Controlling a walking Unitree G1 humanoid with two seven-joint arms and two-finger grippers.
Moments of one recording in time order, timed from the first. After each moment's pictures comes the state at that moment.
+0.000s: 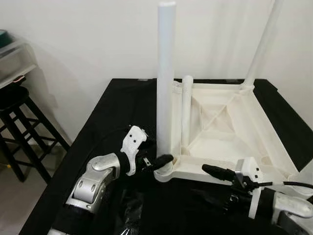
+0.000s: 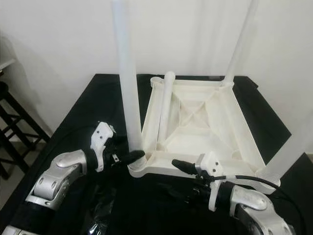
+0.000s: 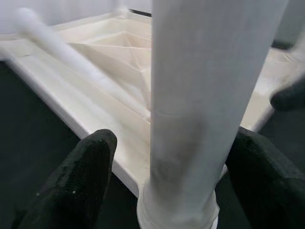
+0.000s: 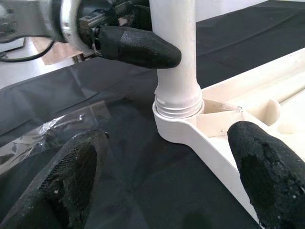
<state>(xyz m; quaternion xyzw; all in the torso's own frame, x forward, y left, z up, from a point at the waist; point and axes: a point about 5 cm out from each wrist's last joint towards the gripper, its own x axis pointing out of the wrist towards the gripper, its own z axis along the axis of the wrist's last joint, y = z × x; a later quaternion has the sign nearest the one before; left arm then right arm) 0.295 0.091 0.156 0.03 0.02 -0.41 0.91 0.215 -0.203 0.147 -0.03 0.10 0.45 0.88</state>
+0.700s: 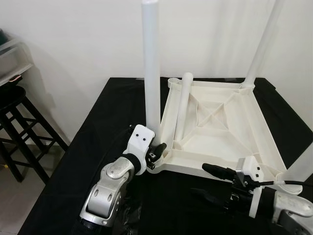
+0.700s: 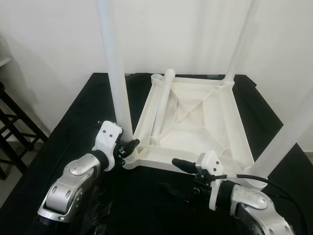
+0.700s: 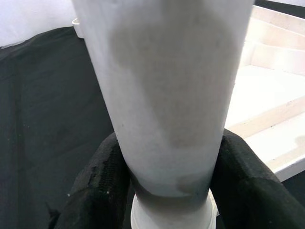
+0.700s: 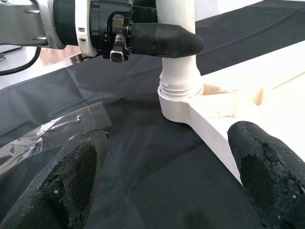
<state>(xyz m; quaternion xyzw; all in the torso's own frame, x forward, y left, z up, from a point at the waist) 0.295 0.078 0.163 0.08 0.03 -0.24 0.97 0.216 -0.203 0.149 -0.03 0.10 0.46 0.88</state>
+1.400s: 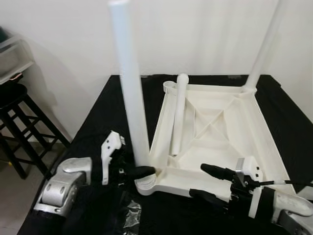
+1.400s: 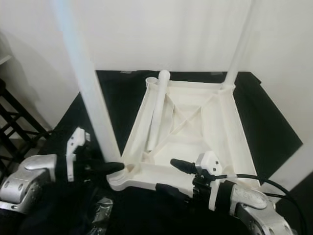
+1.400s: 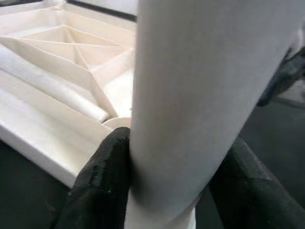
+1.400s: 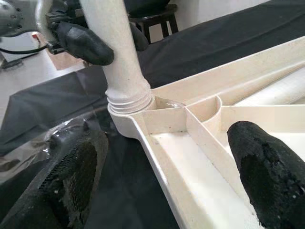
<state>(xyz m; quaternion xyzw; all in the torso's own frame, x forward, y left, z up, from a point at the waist) 0.283 0.141 0.155 0.01 0.06 -0.61 0.79 0.214 -0.200 0.148 -0.01 0.10 0.47 0.88</state>
